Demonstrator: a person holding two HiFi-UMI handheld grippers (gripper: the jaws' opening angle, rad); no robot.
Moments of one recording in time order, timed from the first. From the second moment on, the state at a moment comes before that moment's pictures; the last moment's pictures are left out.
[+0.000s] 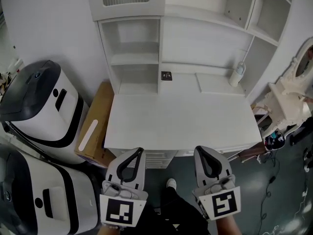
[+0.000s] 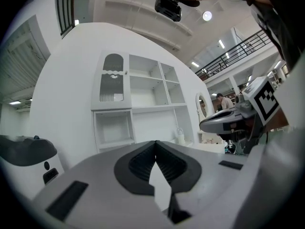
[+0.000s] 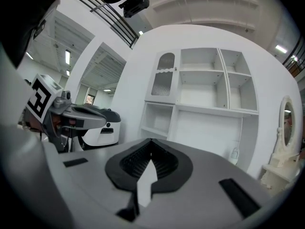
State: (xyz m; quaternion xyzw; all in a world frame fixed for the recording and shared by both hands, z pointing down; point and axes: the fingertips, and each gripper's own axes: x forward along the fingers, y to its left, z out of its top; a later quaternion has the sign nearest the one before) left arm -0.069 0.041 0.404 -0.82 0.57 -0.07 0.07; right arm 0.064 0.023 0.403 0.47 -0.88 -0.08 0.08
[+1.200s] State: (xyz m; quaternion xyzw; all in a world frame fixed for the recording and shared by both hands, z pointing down) left arm -0.033 -0.145 0.416 -0.76 0.64 -0.12 0.03; right arm 0.106 -0.183 0.427 0.40 -0.91 -0.04 0.13
